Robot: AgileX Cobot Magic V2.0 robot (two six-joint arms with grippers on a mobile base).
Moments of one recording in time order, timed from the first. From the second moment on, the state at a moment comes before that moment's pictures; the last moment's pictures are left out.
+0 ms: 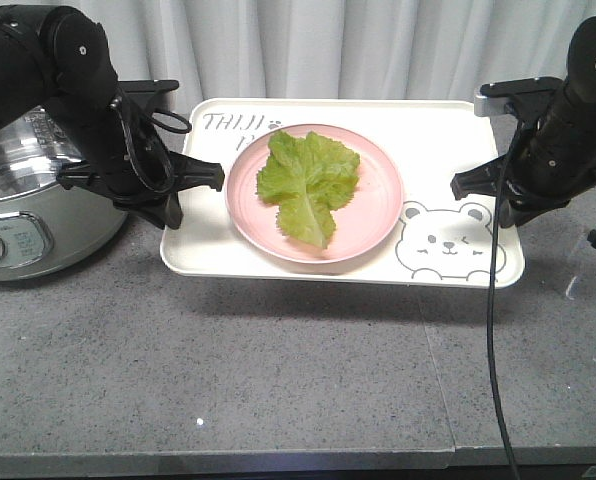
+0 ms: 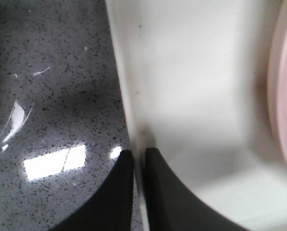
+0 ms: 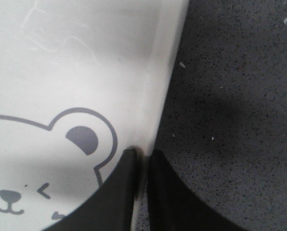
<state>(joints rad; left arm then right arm) -0.34 1.90 -1.82 -0.11 1.27 -0.18 0.13 1.78 -1.63 -0.06 1.19 0.02</state>
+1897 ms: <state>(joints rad) -0.34 1.89 -1.82 -0.12 1.27 -0.18 0.14 1.76 -1.63 -0.08 1.19 0.02</state>
